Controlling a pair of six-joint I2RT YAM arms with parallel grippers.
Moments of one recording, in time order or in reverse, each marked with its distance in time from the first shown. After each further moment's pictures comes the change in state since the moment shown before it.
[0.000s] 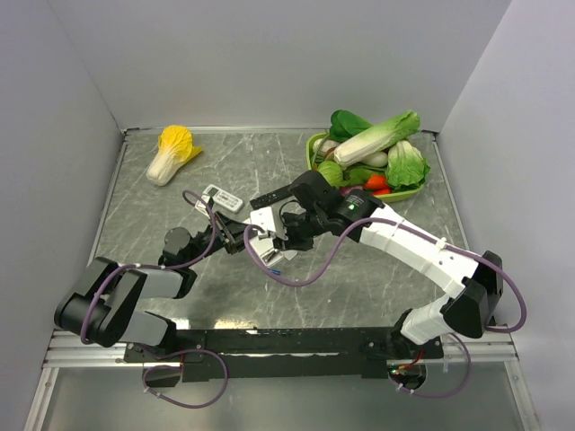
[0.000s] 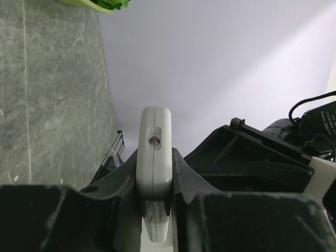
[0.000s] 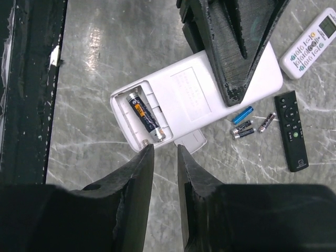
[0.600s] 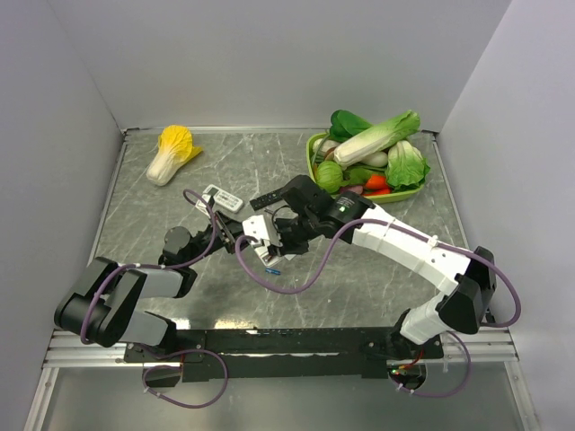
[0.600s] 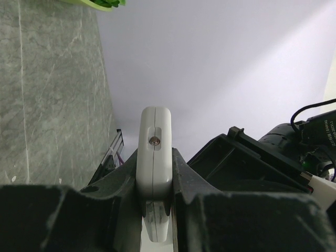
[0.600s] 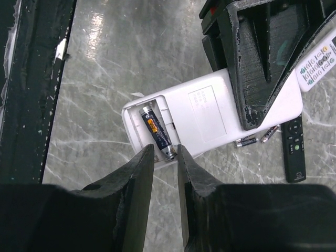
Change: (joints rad) left arm 0.000 0.000 0.007 0.000 0.011 0.000; right arm 0.051 0.039 0.029 -0.032 0.018 -0.048
